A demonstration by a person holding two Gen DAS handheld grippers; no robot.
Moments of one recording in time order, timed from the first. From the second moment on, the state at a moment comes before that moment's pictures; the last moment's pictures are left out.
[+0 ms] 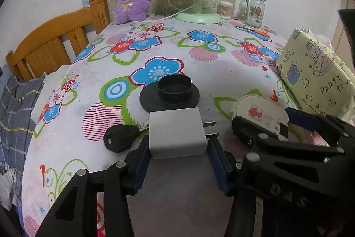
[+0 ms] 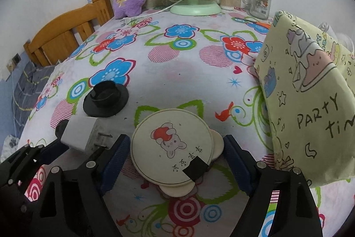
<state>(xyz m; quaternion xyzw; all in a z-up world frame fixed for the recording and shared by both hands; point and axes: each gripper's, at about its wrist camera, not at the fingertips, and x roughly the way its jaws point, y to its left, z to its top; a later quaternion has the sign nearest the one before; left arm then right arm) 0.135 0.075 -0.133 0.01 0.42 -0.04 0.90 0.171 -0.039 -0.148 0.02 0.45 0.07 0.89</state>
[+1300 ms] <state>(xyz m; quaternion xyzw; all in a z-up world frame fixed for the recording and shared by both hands) 0.078 0.052 -0.095 0.02 0.39 -0.03 0.92 0.110 -0.050 -0.104 0.00 0.41 0.08 0.91</state>
